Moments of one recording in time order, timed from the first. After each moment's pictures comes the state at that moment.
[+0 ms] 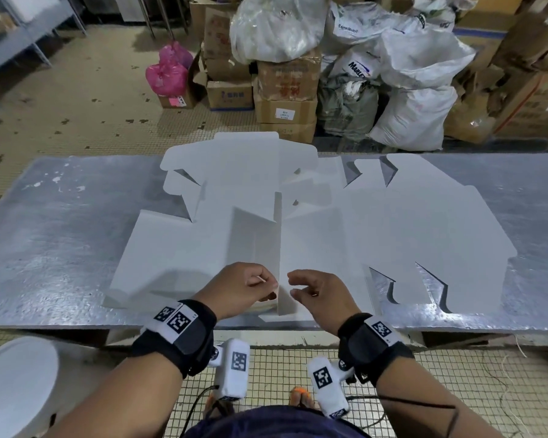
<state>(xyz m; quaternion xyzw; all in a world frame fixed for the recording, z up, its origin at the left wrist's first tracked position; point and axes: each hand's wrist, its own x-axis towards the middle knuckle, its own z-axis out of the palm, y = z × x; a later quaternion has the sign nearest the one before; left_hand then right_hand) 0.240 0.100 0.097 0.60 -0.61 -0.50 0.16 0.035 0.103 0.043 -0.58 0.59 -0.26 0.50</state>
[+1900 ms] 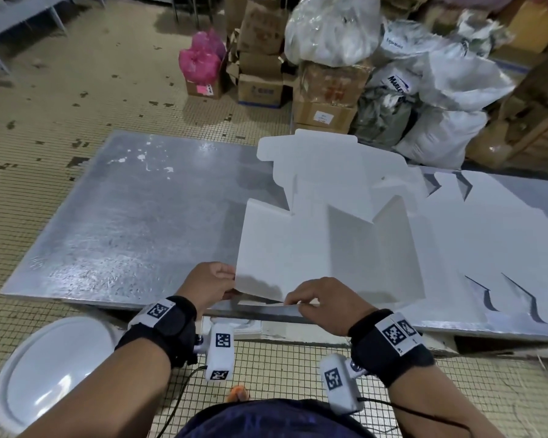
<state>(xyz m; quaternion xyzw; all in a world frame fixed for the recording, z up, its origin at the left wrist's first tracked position) 0.544 0.126 0.038 0.69 -0.37 -0.56 0.27 0.285 0.126 0.084 -0.77 0.50 -0.01 0.41</state>
